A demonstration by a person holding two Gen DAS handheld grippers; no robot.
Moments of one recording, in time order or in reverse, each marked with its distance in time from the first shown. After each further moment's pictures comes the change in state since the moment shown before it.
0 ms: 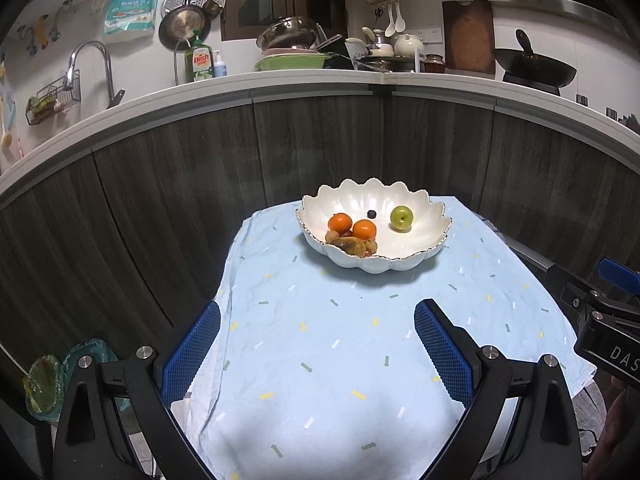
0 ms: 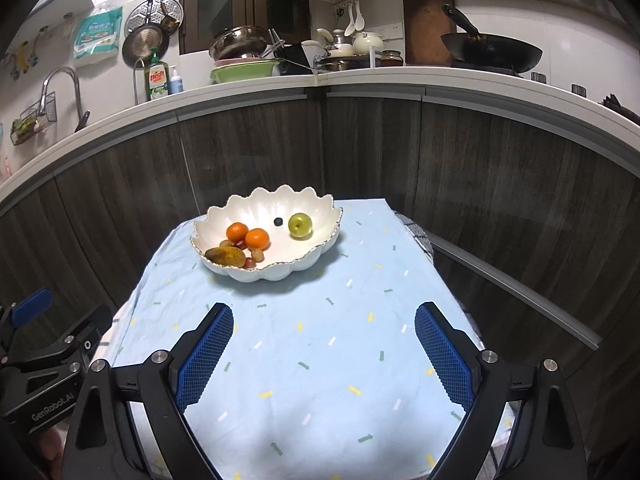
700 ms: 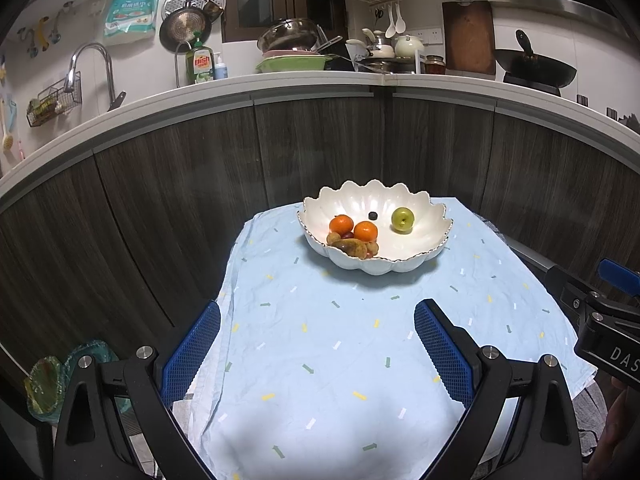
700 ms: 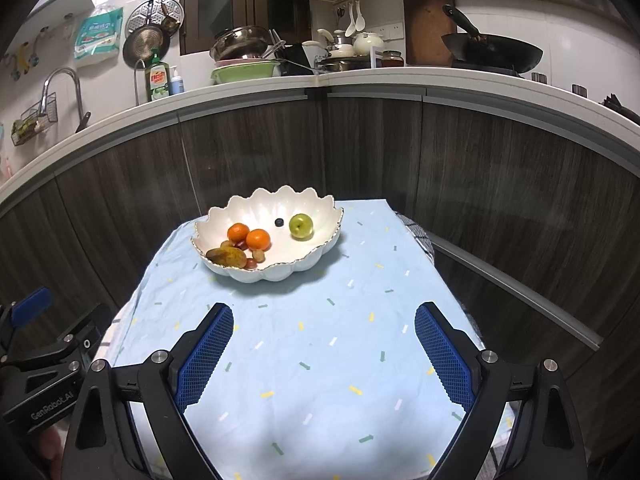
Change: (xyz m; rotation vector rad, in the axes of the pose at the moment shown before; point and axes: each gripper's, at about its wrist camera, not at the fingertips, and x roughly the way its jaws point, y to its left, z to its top) left arm -0.001 0.001 0.001 0.000 -0.001 0.002; right arm 0.000 0.001 -0.001 0.001 -0.001 0.002
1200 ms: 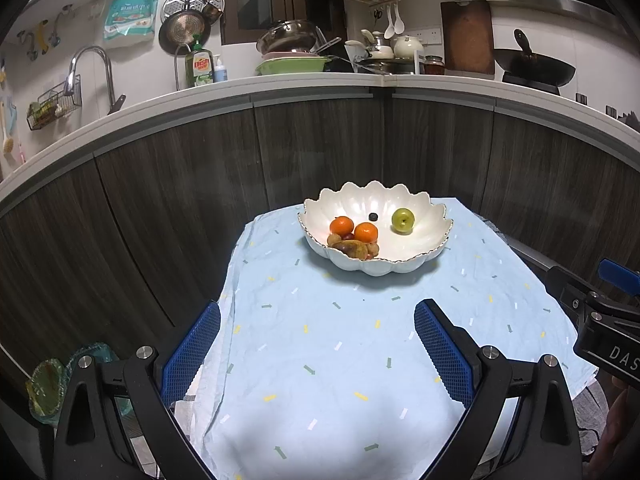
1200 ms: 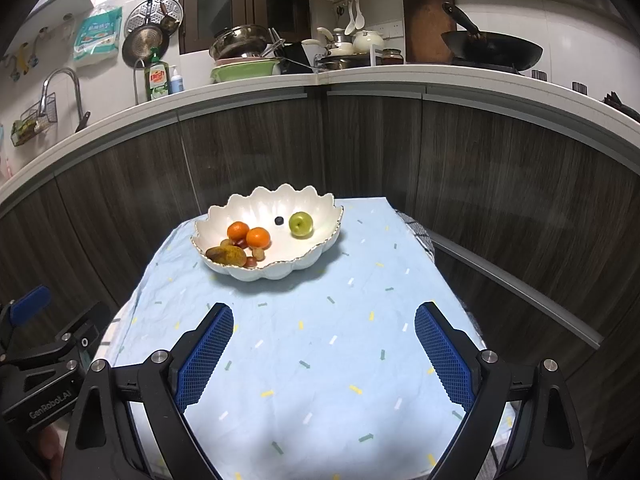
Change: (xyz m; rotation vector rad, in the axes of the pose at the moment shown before) left arm 0.000 0.002 0.000 0.006 -0.008 0.001; right arm 0.000 0.000 -0.001 0.000 0.002 0.001
